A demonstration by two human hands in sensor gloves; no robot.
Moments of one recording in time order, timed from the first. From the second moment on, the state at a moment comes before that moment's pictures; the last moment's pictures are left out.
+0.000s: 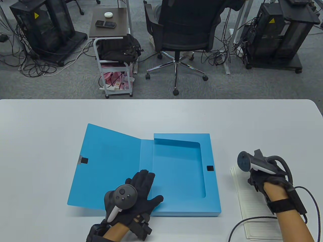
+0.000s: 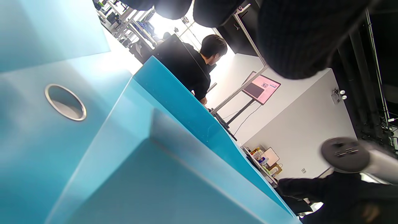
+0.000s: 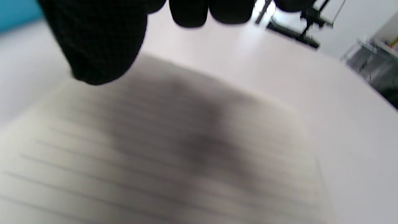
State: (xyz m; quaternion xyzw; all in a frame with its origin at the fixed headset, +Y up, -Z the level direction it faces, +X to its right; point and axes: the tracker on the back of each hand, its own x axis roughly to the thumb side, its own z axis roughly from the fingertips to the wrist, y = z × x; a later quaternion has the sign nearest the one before) left_hand -0.143 -0.739 -0.243 -0.03 -0.12 0.38 0.92; right_hand 0.304 -0.740 -0.366 -0.01 -0.27 -0.95 0.14
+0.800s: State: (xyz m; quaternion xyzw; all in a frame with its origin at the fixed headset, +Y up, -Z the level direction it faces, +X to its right) left_hand -0.149 -0.737 -0.246 -0.03 -0.09 0.40 0.91; right_hand 0.328 -0.772 -0.396 -0.10 -0.27 -0.95 0.11
